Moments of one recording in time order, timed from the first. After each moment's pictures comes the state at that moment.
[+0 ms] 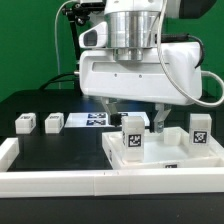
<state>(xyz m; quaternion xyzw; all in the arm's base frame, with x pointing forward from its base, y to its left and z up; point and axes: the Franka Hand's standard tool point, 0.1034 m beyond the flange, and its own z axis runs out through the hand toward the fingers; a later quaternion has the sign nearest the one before) 0.608 0.009 0.080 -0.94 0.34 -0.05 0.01</state>
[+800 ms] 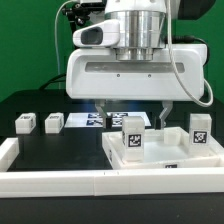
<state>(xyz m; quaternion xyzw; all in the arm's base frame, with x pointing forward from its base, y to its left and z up) 0.609 0.006 0.081 -1.00 0.02 -0.06 -0.02</state>
